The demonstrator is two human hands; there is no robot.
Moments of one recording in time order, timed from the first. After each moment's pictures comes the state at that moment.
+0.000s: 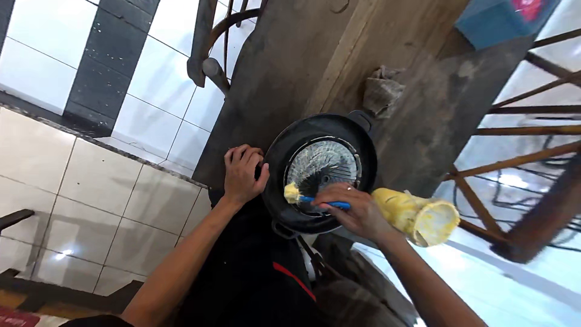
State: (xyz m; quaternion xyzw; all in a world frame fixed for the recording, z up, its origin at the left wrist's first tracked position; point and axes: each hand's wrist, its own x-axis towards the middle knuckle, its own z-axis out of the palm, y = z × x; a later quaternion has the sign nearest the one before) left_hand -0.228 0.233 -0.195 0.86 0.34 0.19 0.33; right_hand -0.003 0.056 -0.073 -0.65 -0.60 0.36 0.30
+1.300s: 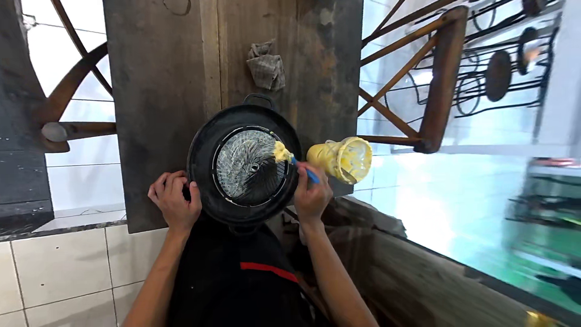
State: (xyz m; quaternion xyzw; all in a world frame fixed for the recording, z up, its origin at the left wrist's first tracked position) left_hand -0.226 0.234 -0.197 0.88 0.33 0.19 0.30; right_hand -0.052 -0.011 -0.104 -0.93 -0.23 -0.11 0.26
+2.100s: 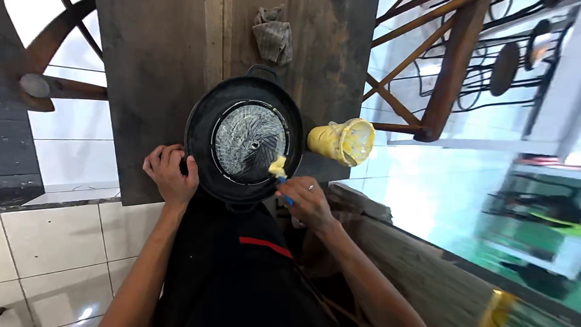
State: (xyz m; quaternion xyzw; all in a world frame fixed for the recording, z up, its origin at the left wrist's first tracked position) left_hand -0.229 0.238 -0.197 0.88 0.32 0.16 0.31; right_hand -0.081 -0.048 -0.070 -0.83 -0.53 0.04 0.18
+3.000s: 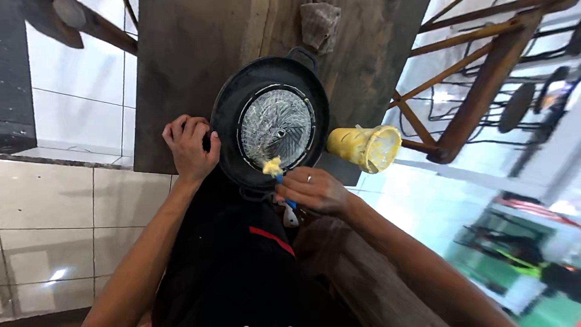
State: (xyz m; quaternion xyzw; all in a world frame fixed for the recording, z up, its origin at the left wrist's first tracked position) left_hand -0.226 0.236 -0.195 0.87 0.33 0.19 0.32; right_hand -0.043 0.008 -0.054 -0.59 -0.76 0.19 0.18
